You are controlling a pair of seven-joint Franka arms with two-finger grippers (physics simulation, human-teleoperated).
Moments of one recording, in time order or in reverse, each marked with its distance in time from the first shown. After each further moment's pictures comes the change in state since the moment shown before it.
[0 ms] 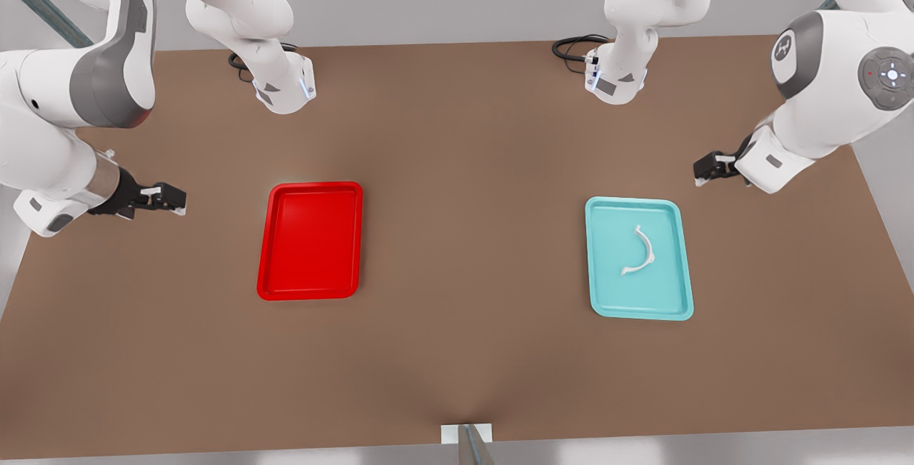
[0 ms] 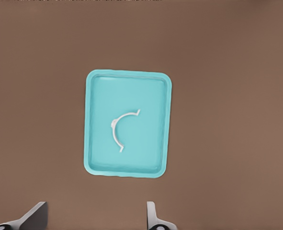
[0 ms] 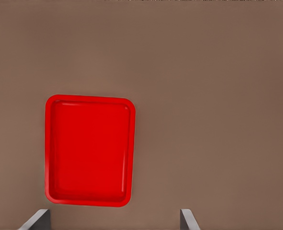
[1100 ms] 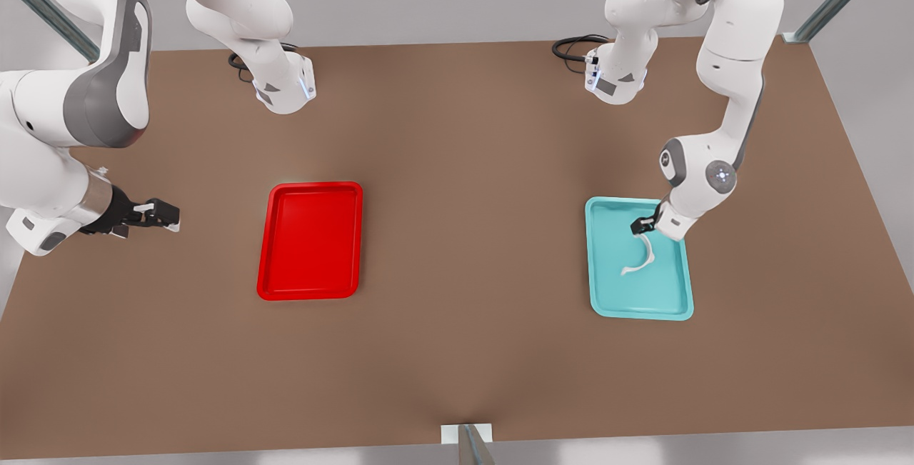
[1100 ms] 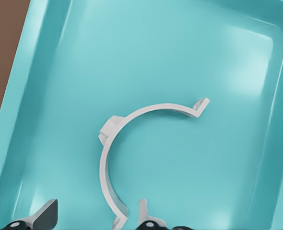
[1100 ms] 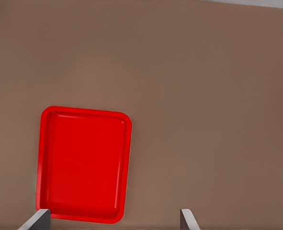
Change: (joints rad) left arm 0.095 0.229 0.014 -0.945 -0.141 1.284 0.030; right arm -0.041 0.057 0.025 0.037 -0.005 0.051 -0.054
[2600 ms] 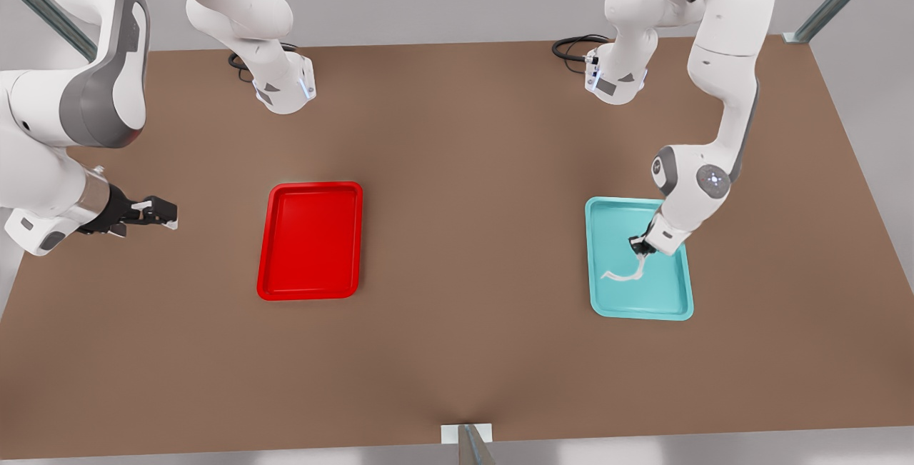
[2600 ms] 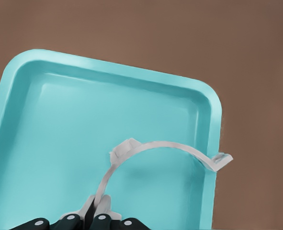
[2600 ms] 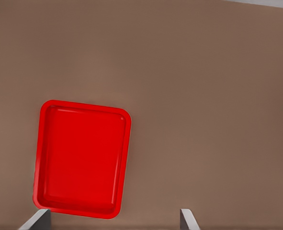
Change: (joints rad) left arm -0.115 -0.001 -0.004 0.196 0.014 -0.020 -0.019; right arm -0.003 0.000 -0.006 0.000 0.002 -0.014 -0.042
